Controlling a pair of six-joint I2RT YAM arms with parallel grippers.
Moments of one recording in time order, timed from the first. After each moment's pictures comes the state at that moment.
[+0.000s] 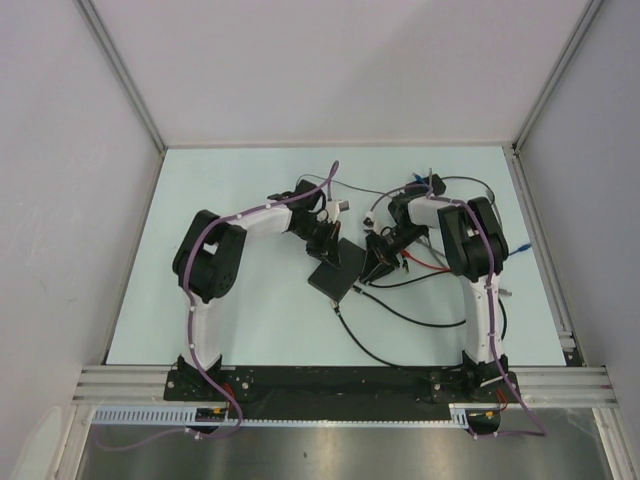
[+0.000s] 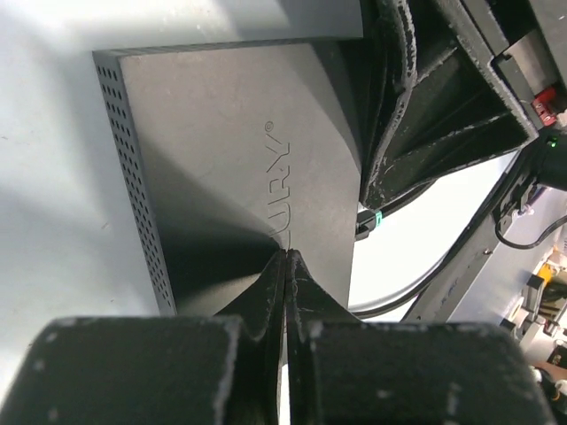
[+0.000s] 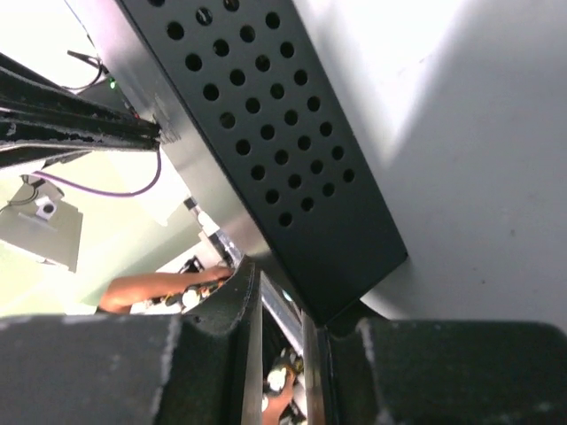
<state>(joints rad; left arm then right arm) -0.52 2.06 1.41 -0.54 0.67 -0.14 0.33 2.24 1.42 -0.90 -0.94 0.02</state>
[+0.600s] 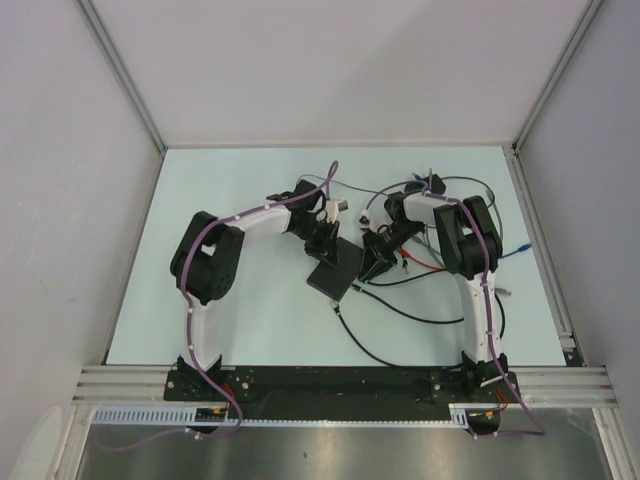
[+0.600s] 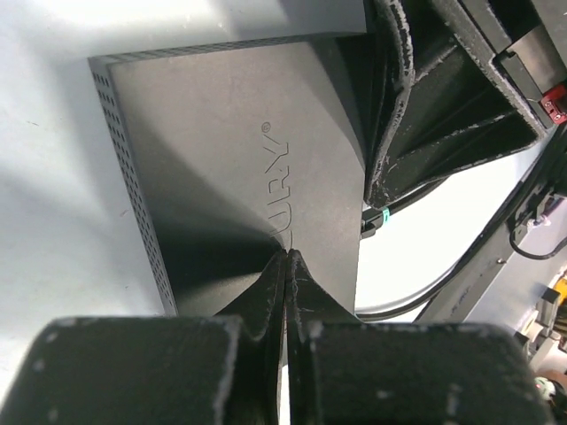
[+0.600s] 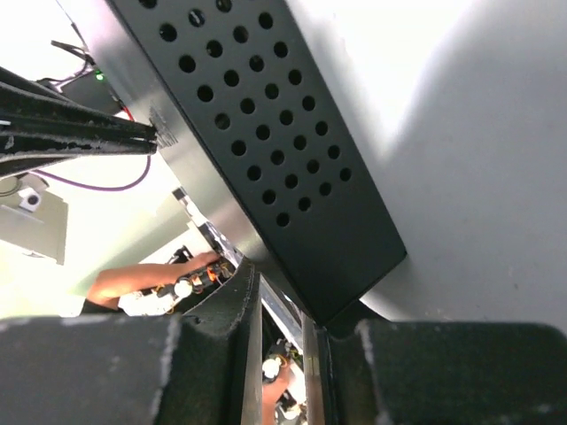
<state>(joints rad) -0.52 2.05 1.40 -0.54 0.62 -0.15 0.35 2.31 1.54 -1.01 -0.91 -0.04</state>
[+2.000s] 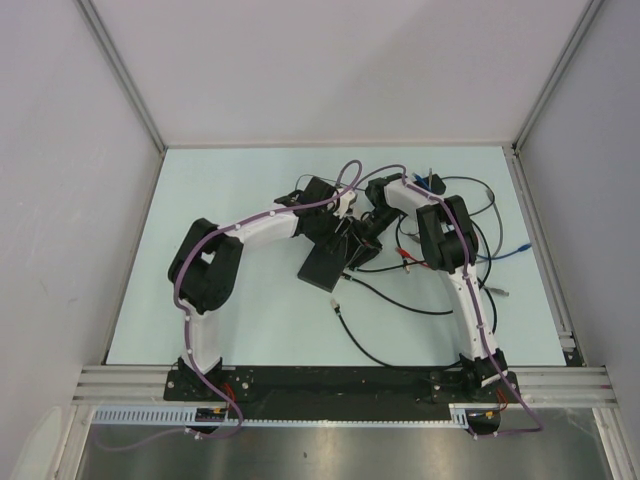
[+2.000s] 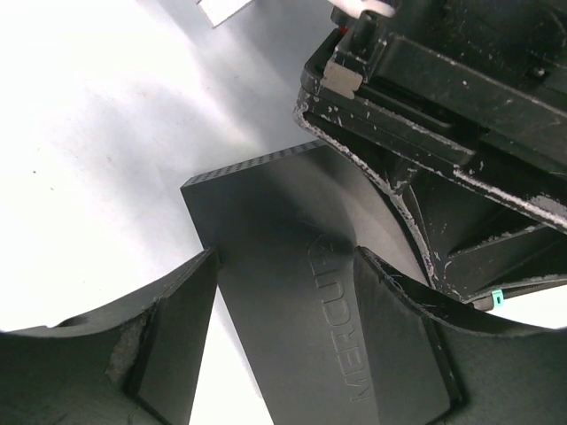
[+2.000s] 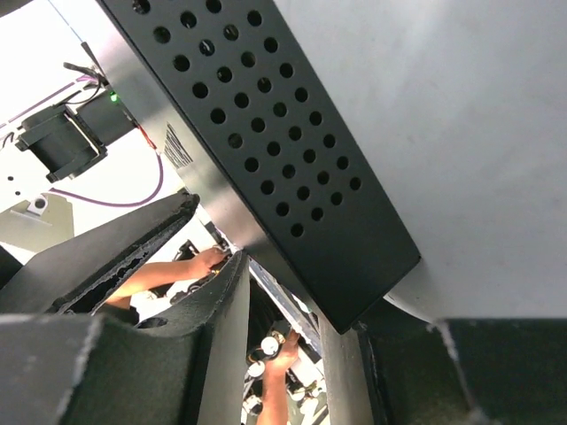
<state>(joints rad) -0.61 1.98 1.40 -0.41 0.11 0.06 0.40 2.51 1.94 -1.20 -0.89 0.00</state>
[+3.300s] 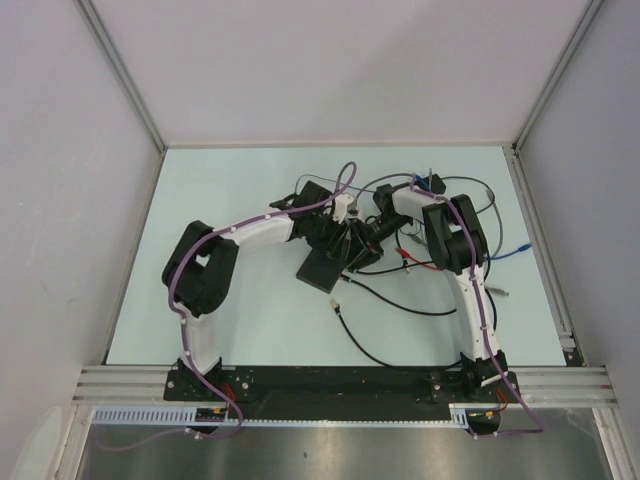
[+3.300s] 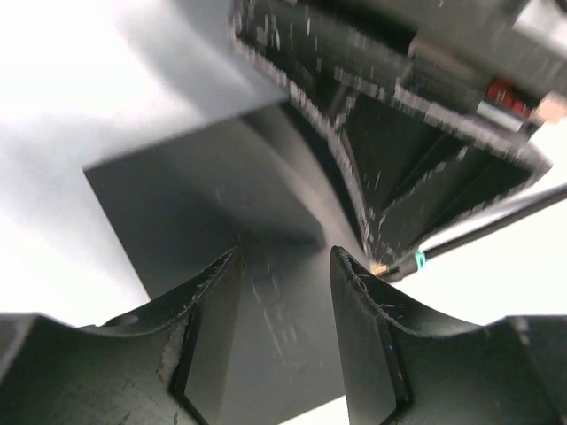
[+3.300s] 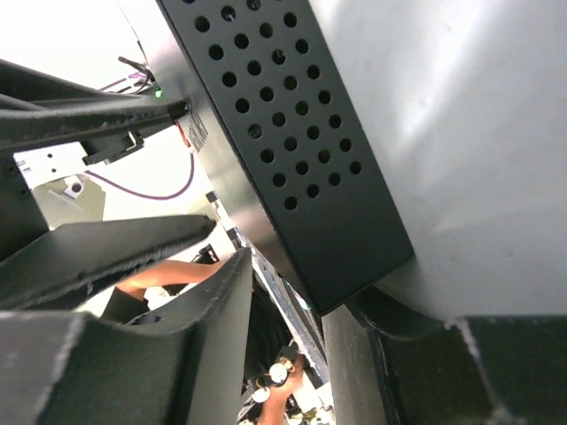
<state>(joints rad) -0.61 1.93 1.32 -0.40 0.29 0.02 0.37 2.44 1.75 -1.01 -1.05 -0.01</state>
